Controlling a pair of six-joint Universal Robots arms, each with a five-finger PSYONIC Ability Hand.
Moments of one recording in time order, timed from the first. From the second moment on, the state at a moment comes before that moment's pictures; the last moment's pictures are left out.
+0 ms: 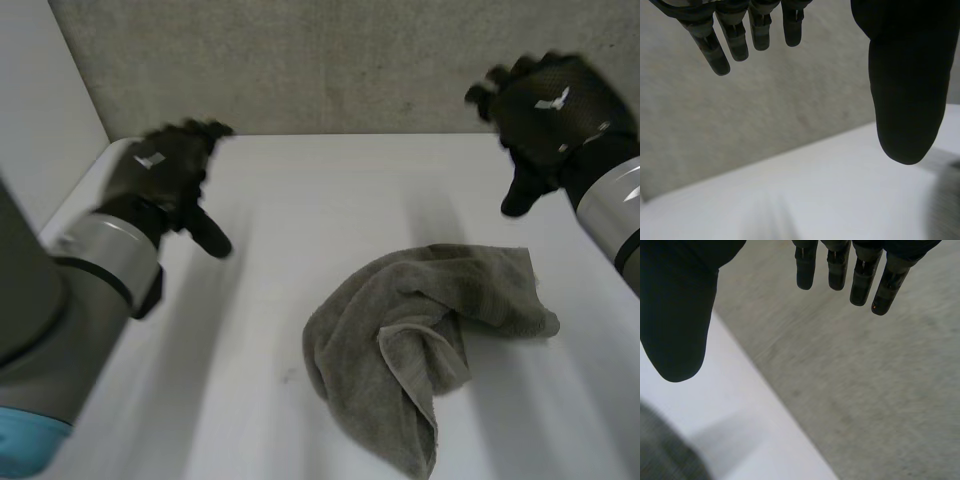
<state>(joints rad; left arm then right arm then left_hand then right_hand) 4.13 -1.67 -1.53 3.11 -1.77 3.09 1.96 -1.58 1.50 0.07 1.50 2.60 0.18 0.17 0.17 0.17 0.03 0.19 0.24 0.21 0.24 0.07</state>
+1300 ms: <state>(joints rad) 3.93 -2.31 -1.35 3.24 -1.66 2.85 1.89 -0.97 1.42 -0.05 1.46 2.57 0.33 0.33 0.33 0.33 0.15 0.66 0.78 0.77 0.77 0.55</state>
